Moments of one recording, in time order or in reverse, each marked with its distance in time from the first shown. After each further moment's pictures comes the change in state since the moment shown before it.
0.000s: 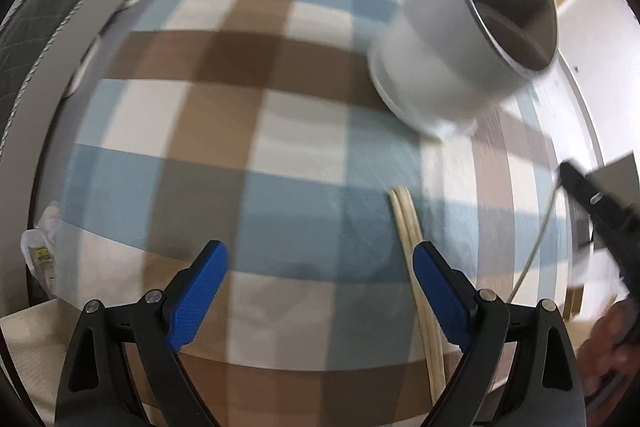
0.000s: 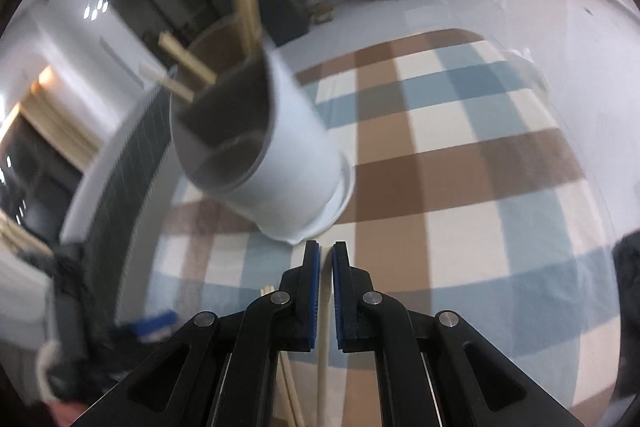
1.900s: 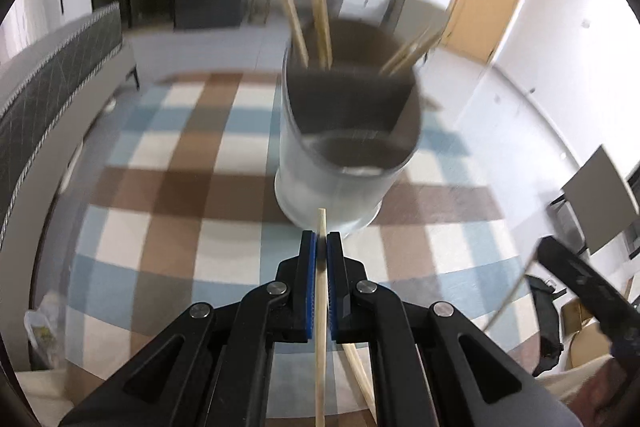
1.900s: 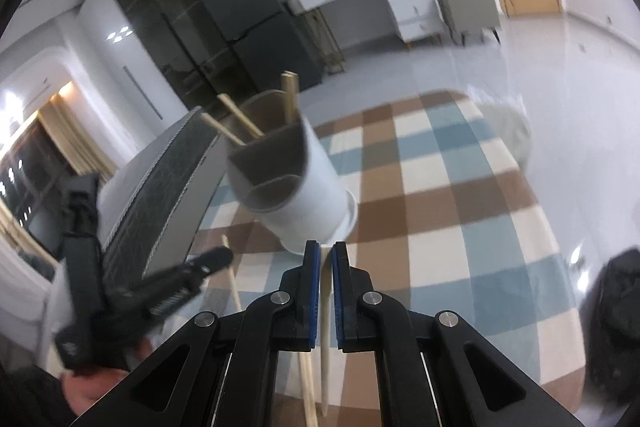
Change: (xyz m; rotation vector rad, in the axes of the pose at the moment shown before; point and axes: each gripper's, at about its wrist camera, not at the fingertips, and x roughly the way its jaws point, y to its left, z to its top) left arm -0.083 -0.052 -0.003 0.153 -0.387 -0.072; right arm -0.074 0.031 -0.029 -0.135 -0.199 0.009
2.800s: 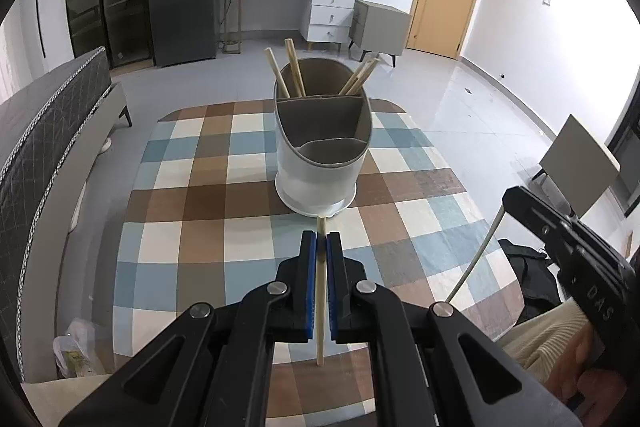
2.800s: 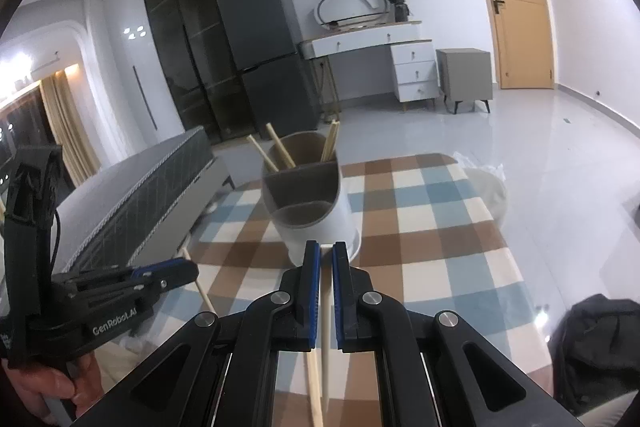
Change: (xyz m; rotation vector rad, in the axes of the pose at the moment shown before) left arm -0.053 -0.003 -0.011 0.133 -0.031 -0.038; right arm -0.048 0.046 -0.018 -0.104 -0.163 -0.105
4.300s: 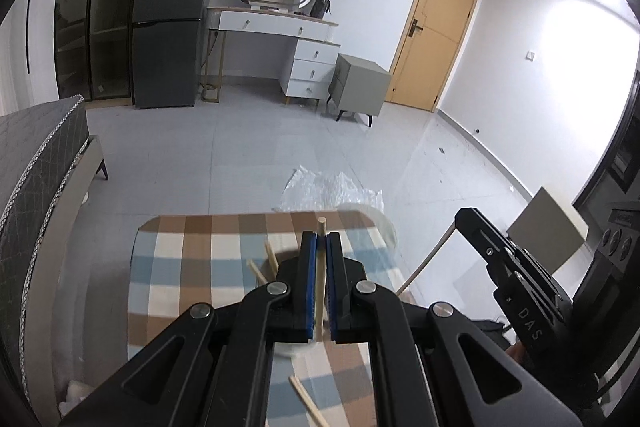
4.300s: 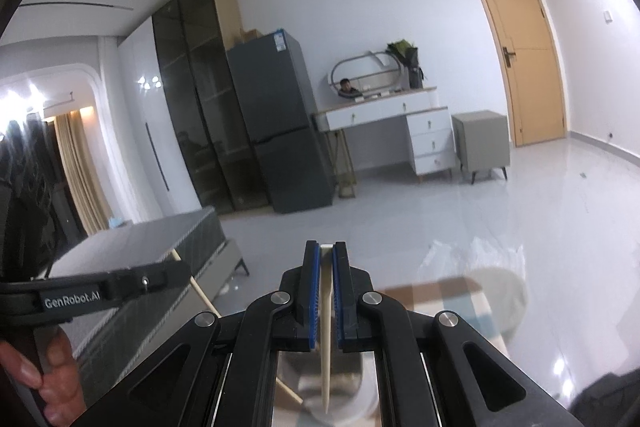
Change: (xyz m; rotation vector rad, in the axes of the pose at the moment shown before) left arm -0.026 0.019 0.174 -0.065 -0.138 -0.120; right arm 0.037 0.017 0.176 -0.019 -0.235 0.058
